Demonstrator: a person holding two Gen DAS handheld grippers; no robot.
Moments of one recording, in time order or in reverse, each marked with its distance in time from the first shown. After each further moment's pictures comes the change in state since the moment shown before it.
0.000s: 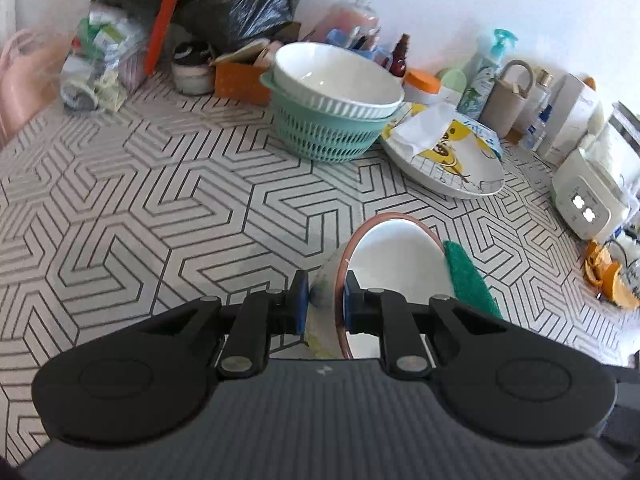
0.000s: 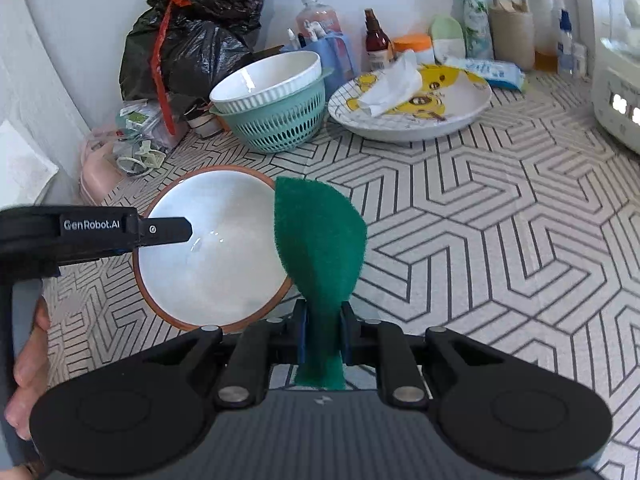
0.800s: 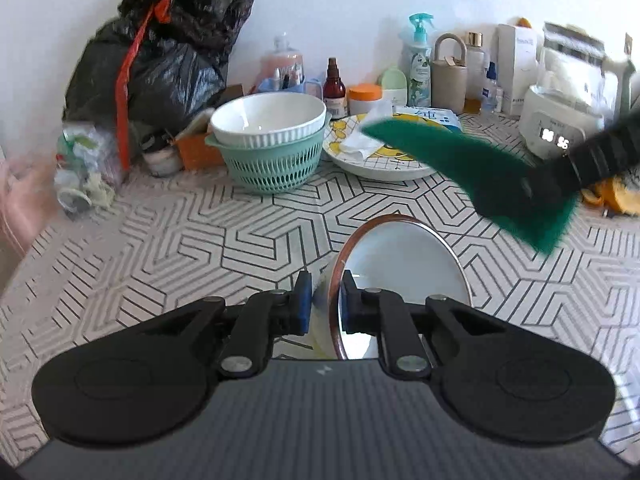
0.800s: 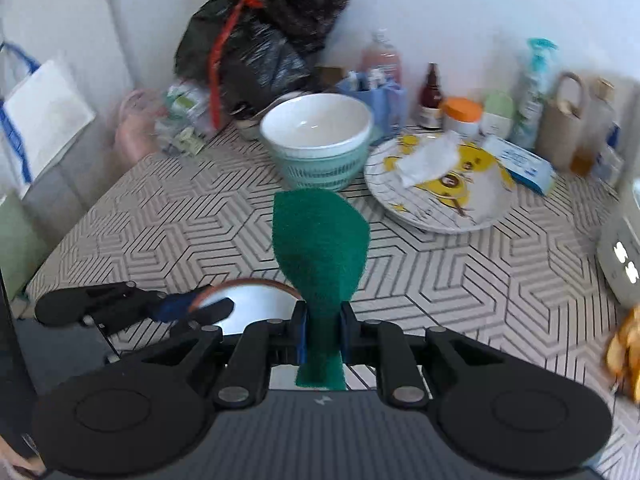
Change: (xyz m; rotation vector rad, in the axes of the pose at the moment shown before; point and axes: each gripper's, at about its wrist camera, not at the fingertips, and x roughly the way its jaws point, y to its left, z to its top) left arm -0.032 -0.064 -0.045 0.345 -0.150 0.097; right arm -0.043 0.047 0.086 -0.337 0.130 0.006
